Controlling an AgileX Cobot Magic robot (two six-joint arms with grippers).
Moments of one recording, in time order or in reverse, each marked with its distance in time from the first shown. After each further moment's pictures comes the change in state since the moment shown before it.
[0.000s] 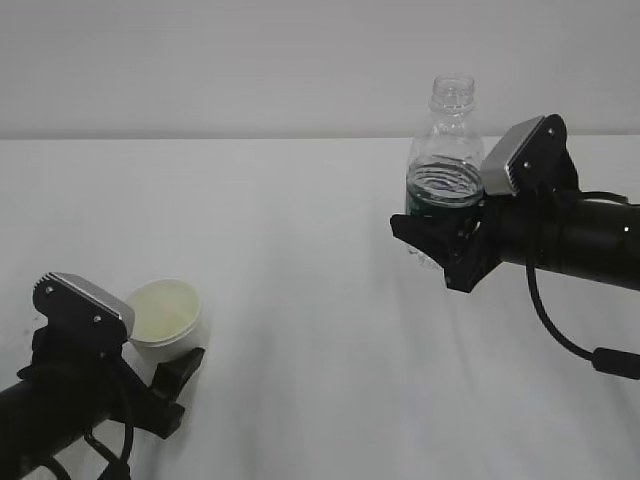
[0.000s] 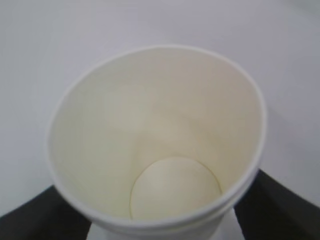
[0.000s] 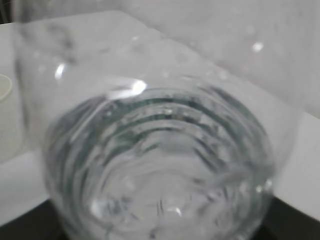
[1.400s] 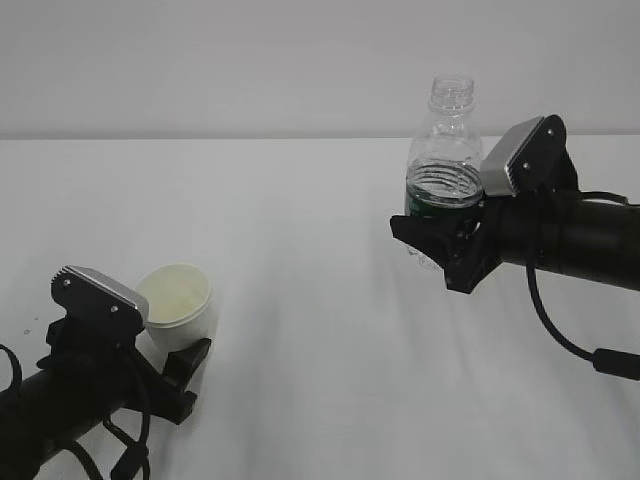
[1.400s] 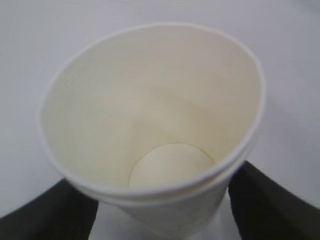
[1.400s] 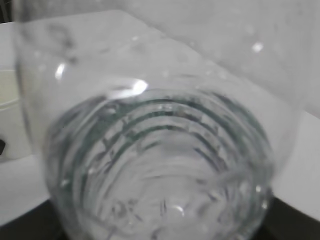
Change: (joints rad) left arm 0.011 0.055 -0.061 -0.009 0.006 0.000; right arm 0.000 0.000 0.000 -0.004 0.000 0.000
